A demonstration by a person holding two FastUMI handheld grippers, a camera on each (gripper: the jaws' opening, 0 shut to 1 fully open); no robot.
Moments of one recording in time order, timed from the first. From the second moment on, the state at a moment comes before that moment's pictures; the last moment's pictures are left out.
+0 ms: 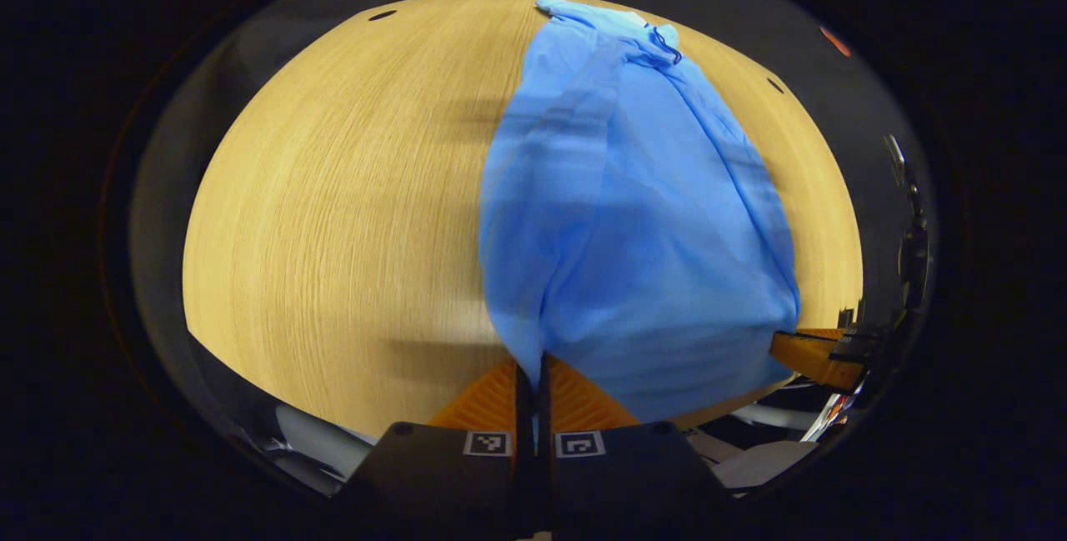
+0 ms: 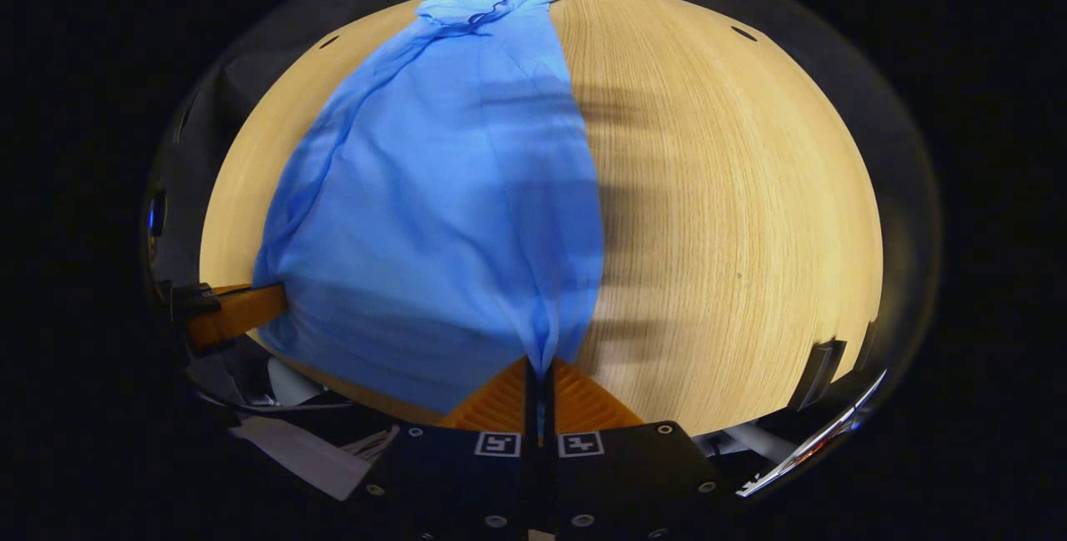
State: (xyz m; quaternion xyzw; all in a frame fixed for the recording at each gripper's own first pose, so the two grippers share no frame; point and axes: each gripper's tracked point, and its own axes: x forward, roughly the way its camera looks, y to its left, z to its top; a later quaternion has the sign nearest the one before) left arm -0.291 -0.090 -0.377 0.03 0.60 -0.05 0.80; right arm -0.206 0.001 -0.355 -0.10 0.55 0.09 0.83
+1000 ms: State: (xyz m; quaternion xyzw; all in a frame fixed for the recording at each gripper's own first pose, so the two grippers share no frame) left arm -0.032 -0.134 -0.271 0.04 0.44 -0.09 0.89; right arm 0.026 0.053 -0.188 -0.11 0.37 0.11 0.92
